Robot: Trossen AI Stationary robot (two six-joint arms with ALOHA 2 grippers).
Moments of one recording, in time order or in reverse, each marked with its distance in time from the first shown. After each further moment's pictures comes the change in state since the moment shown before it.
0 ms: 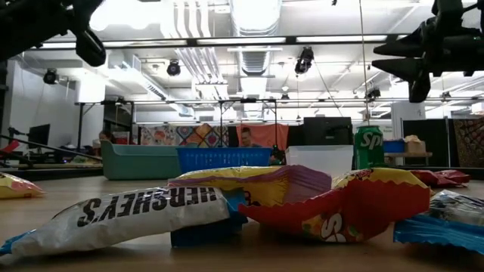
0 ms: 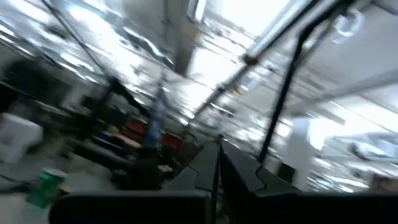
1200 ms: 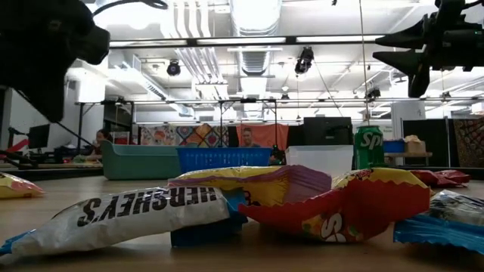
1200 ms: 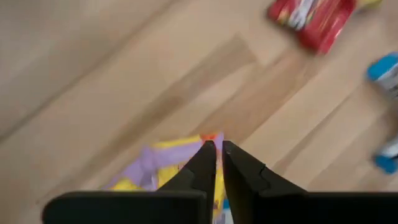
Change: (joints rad) left arm -0.348 0.972 0.830 -1.719 -0.051 -0.940; right arm 0.000 -0.002 0.000 0.069 0.000 0.007
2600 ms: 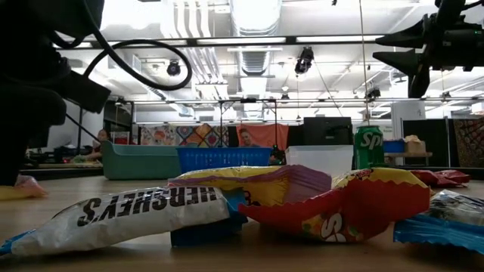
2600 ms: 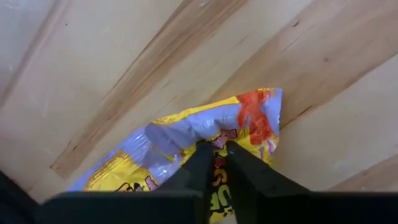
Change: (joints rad) left arm -0.052 0.442 0.131 -0.090 0.105 0.018; right arm 0.000 0.000 0.000 -0.001 -0.004 0.030
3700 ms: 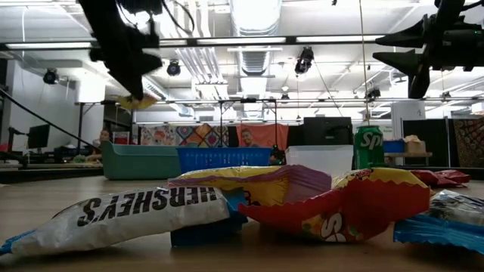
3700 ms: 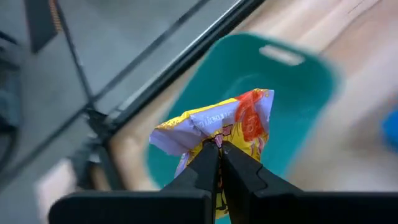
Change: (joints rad) left arm 0.752 -0.511 -0.002 0.023 -0.634 0.908; right arm 0.000 0.000 0.000 0.000 0.004 0.026
